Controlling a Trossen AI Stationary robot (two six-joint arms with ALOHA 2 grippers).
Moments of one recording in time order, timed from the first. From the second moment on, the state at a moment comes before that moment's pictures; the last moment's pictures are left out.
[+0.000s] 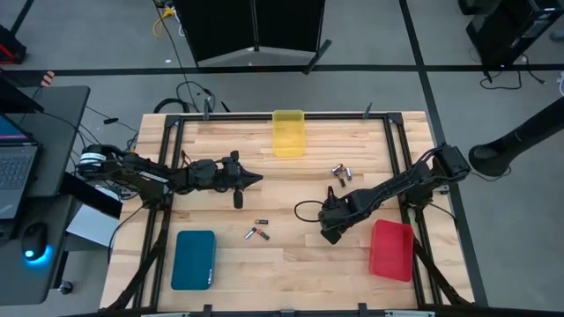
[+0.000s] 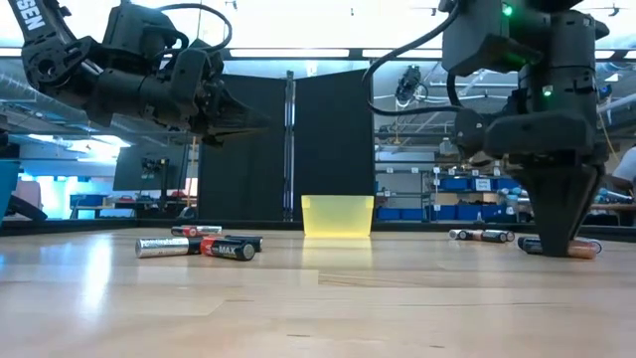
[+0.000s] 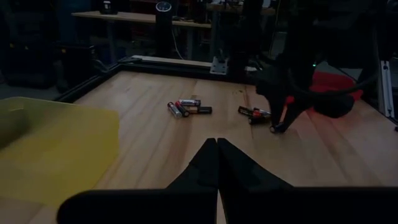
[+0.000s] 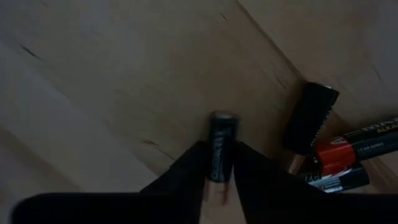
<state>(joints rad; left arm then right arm) 0.11 1.35 0.30 0.95 -0.03 -0.08 0.30 1.69 0.89 -0.69 -0.01 1.10</state>
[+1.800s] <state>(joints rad) 0.12 1.35 0.30 0.94 -0.03 -0.12 0.71 1.45 0.89 -1.01 -0.14 1.69</state>
